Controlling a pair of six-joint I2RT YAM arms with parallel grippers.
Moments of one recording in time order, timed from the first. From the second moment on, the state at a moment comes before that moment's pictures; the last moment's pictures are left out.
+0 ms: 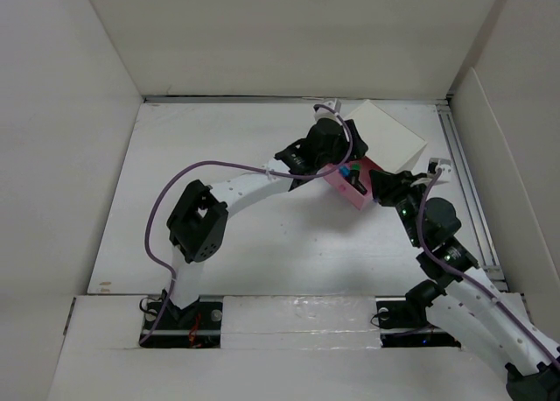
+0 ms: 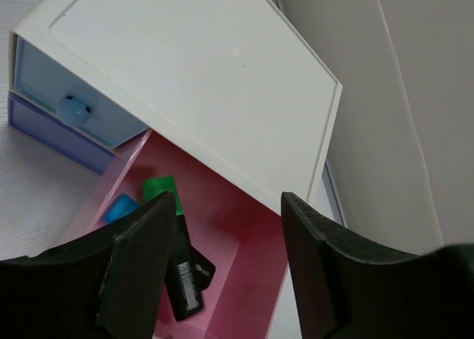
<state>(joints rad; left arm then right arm) -0.87 1.96 1.64 -0.02 -0.12 -0.81 0.53 0.59 0.52 0.13 0.30 0.51</state>
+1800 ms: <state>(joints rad) -0.54 2.33 1.86 -0.38 -0.06 -0.02 0.53 0.62 0.52 0.13 0.28 0.52</state>
